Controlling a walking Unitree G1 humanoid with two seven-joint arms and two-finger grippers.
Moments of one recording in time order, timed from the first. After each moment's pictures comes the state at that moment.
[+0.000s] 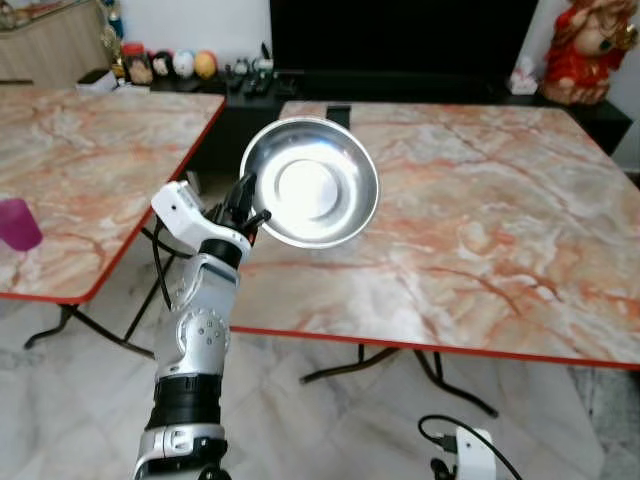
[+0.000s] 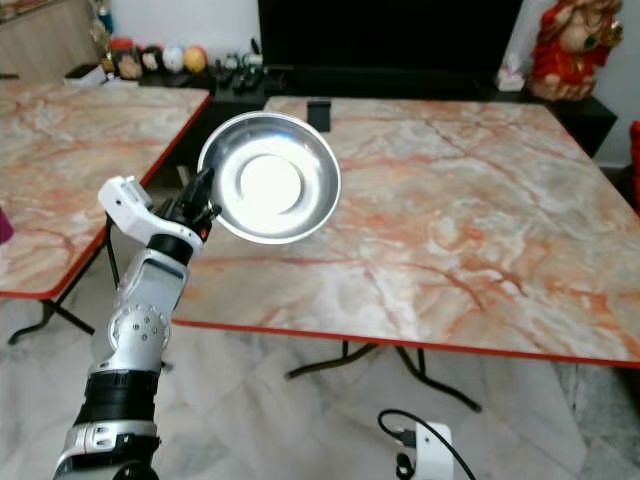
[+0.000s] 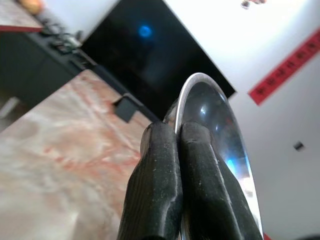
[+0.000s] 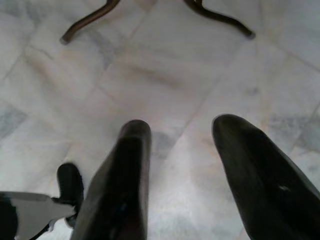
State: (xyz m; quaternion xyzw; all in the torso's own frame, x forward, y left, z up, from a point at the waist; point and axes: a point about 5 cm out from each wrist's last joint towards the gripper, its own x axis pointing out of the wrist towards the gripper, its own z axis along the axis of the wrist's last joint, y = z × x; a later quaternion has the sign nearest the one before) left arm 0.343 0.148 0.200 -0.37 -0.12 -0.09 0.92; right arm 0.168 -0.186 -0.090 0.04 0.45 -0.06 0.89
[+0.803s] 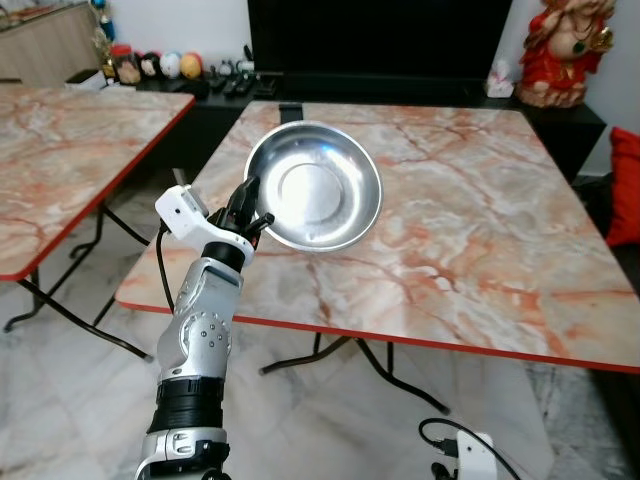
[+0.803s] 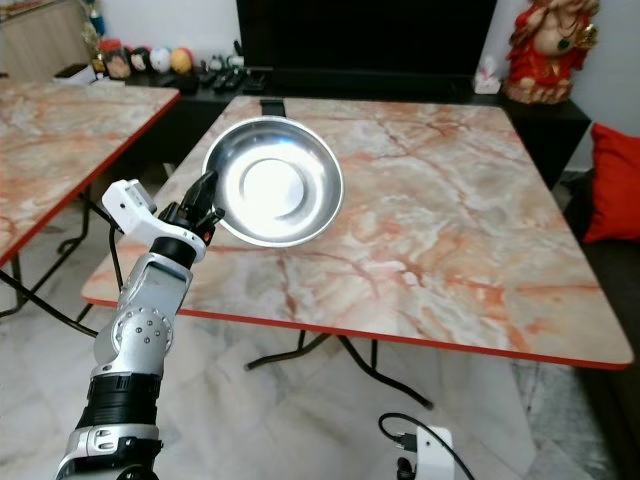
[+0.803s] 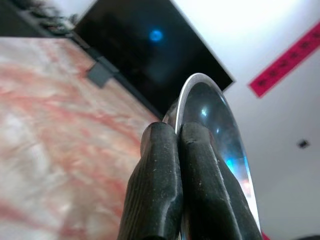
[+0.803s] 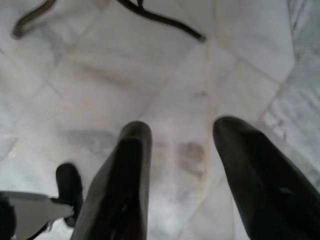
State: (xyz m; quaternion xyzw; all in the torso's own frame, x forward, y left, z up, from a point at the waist) left arm 0.341 0.146 0.194 -0.37 -0.11 -0.09 0.92; right arm 0.164 -0.187 -0.091 0.03 0.45 -0.06 0.89
